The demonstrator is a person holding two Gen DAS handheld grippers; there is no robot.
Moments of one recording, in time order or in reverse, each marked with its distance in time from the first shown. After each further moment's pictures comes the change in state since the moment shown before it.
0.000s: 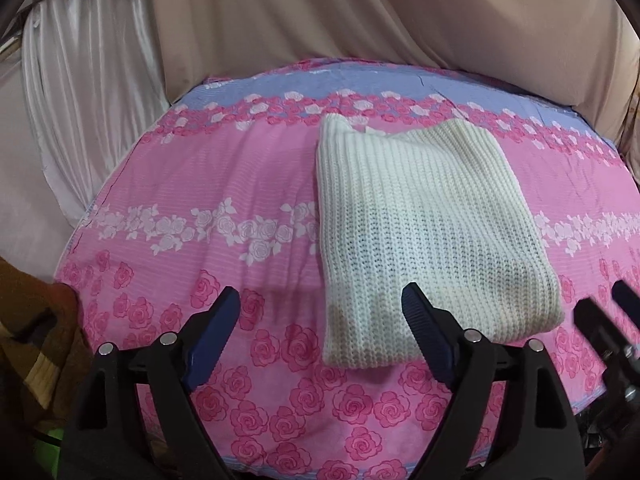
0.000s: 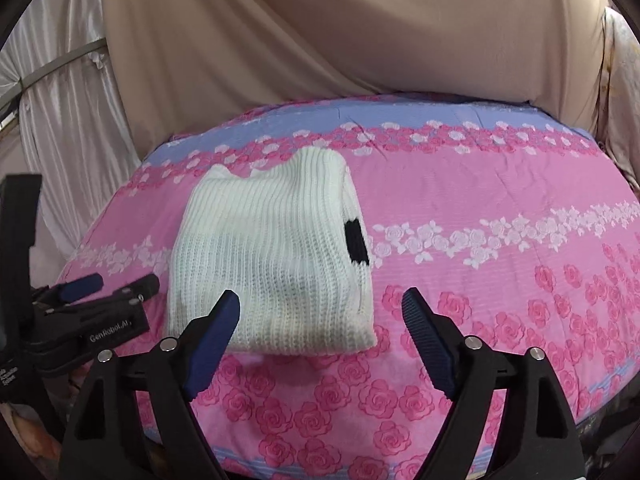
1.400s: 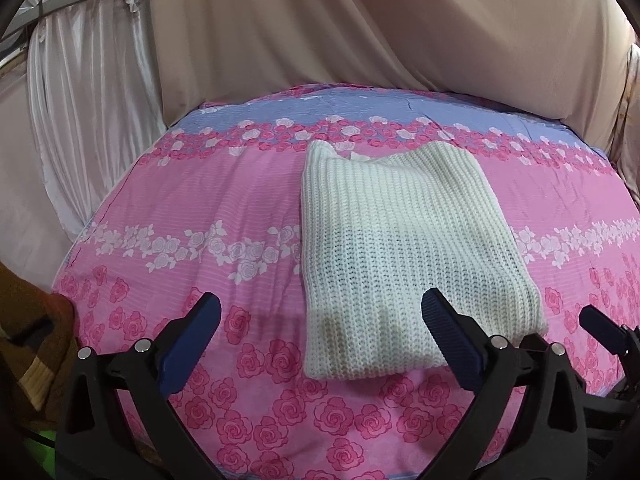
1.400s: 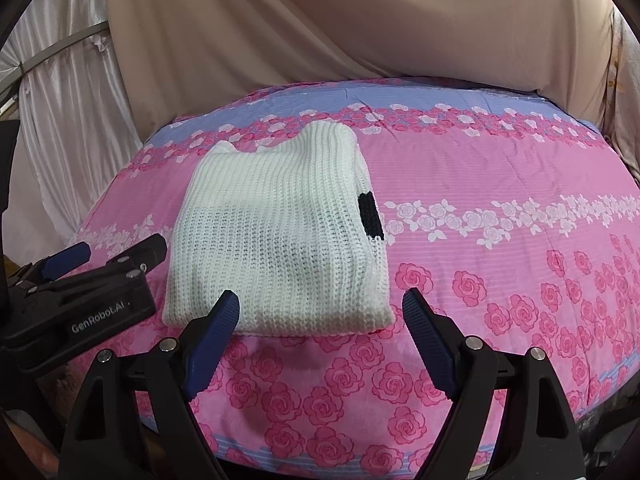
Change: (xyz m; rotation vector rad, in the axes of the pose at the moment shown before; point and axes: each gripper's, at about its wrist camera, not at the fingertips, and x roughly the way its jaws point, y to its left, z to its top) left arm -0.013 -0.015 -0.002 0.013 -0.091 -0.018; right arm 0.007 0.008 -0.010 -0.012 0.029 -0.004
